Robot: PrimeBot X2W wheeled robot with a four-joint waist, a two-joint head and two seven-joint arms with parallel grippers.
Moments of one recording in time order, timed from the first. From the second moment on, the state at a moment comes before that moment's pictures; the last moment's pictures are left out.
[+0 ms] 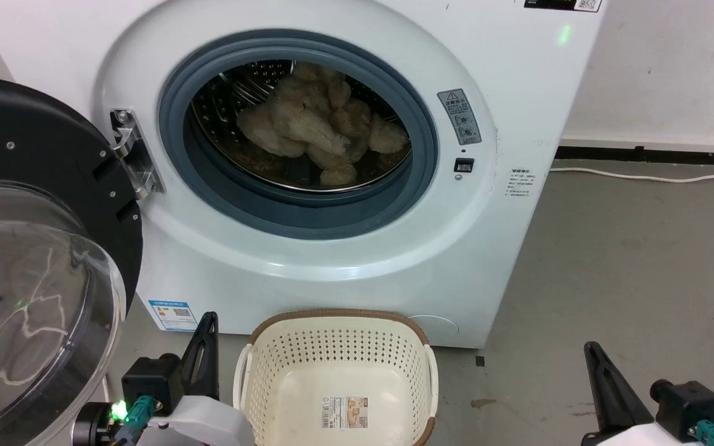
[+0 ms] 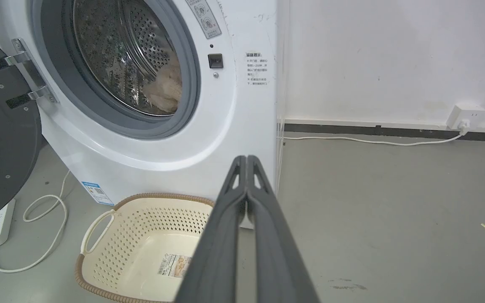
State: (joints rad) left arm 0.00 0.10 -0.10 0.06 -0.14 0.05 -0.10; right arm 0.09 -0.05 -0.02 0.06 0.12 0.13 -0.12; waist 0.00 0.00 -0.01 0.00
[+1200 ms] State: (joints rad) left arm 0.00 0.07 -0.05 0.03 -0.07 0.02 -0.04; right arm 0.05 -0.05 -0.01 0.03 0.06 0.13 -0.05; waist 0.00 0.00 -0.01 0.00
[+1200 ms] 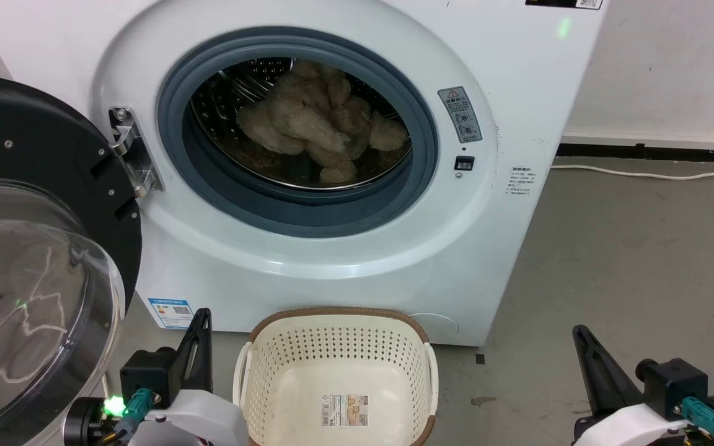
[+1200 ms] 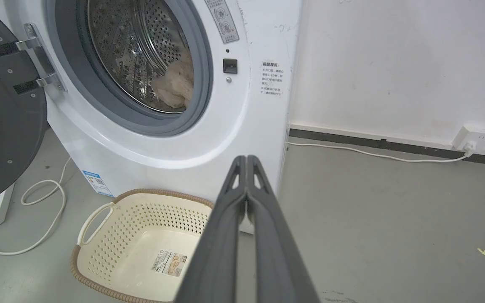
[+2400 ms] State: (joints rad) left arm 0.00 0.05 0.00 0.01 0.00 0.00 0.00; right arm 0.01 -0.05 0.00 0.00 0.01 0.13 0.00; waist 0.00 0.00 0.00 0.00
